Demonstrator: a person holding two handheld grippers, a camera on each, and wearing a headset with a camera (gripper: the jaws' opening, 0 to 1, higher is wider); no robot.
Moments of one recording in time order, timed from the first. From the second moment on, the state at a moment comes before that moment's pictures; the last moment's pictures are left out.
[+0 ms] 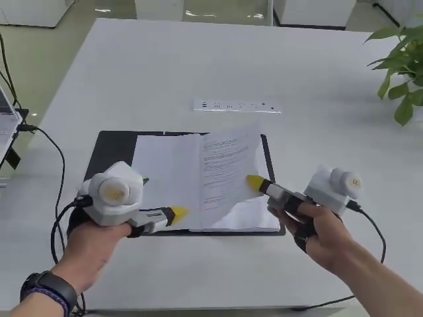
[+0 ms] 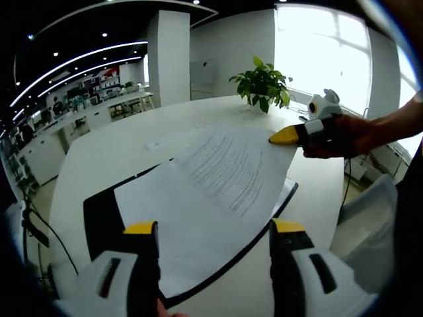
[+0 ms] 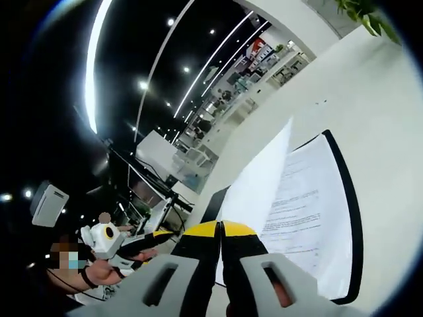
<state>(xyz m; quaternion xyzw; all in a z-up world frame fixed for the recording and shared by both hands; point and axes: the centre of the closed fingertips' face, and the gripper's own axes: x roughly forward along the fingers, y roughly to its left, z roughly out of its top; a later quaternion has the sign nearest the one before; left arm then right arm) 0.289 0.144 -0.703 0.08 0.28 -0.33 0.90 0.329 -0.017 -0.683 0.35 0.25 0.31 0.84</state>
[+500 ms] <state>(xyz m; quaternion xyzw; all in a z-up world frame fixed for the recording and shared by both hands) 0.282 0.194 -0.691 0.07 0.27 -0.29 0.91 0.329 0.074 -0.657 0.31 0.26 0.40 0.82</state>
